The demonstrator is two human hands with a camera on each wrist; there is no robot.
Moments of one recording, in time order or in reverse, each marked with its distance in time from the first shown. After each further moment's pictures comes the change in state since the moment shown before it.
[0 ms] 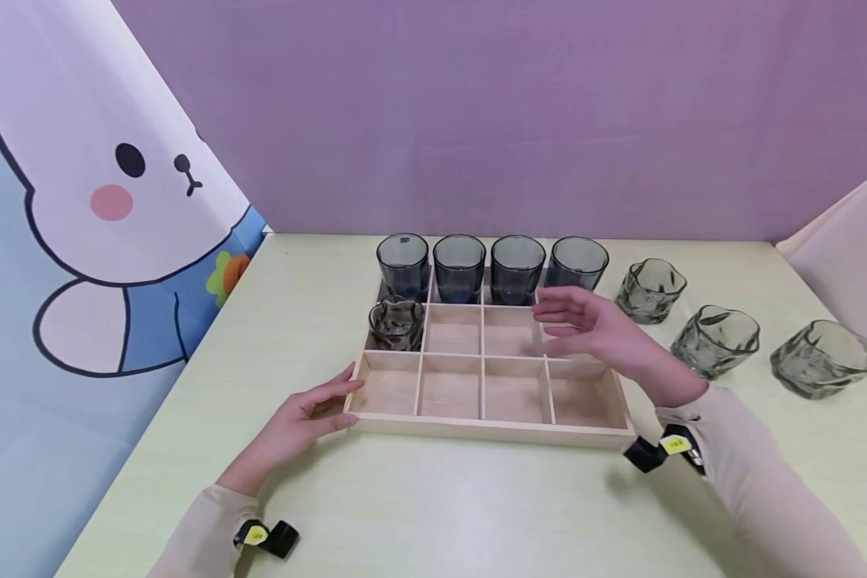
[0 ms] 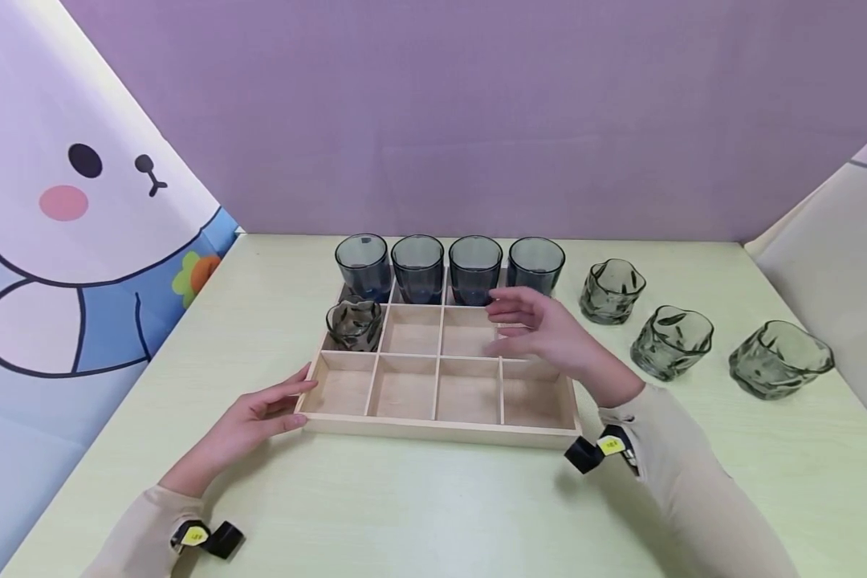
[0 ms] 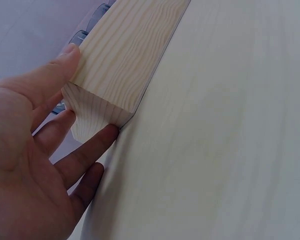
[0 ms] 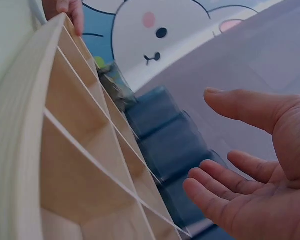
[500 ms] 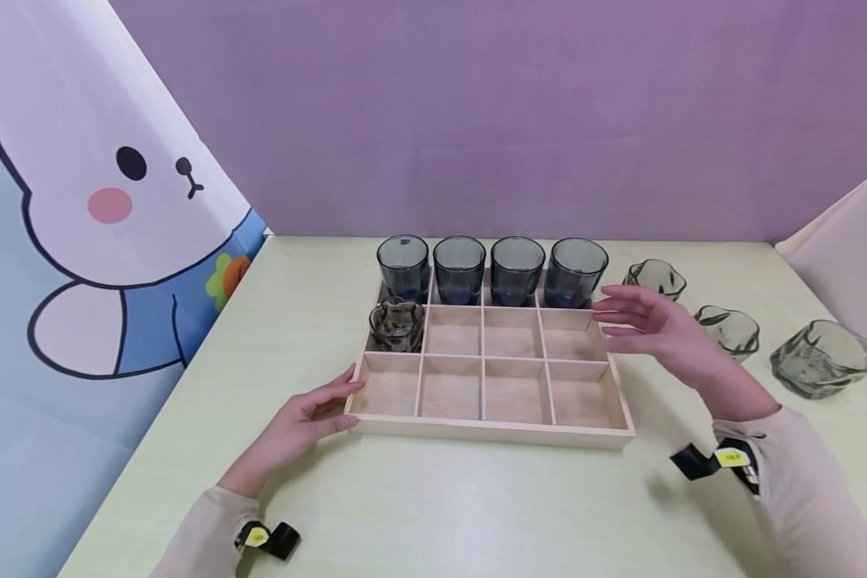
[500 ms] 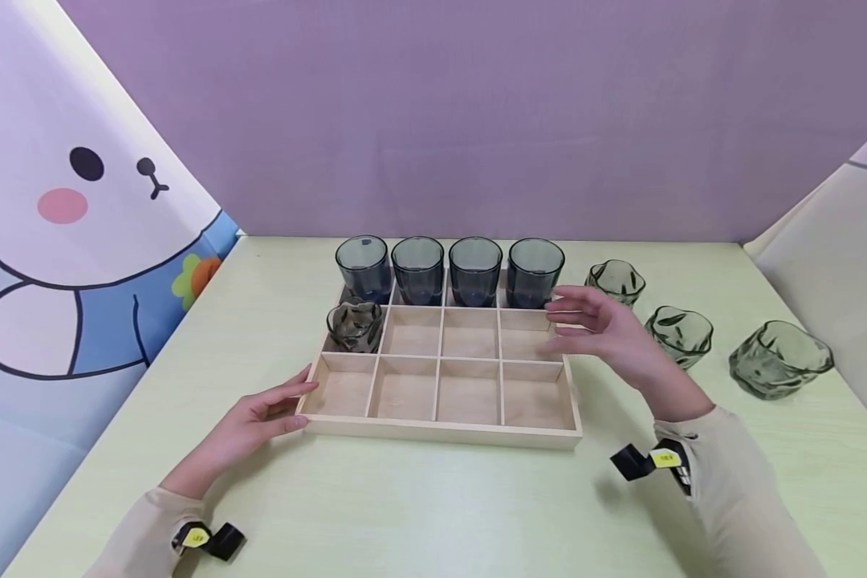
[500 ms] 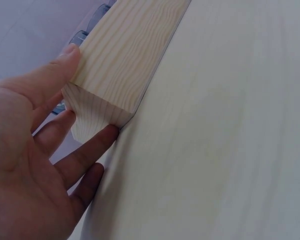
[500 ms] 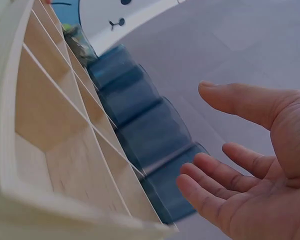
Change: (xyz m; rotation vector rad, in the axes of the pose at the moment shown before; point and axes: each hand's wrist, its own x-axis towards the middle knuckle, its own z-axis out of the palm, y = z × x) left_hand 0.001 -0.001 0.000 0.010 -0.006 -0.019; right_hand -0.041 0.013 -0.050 0.119 0.061 -0.128
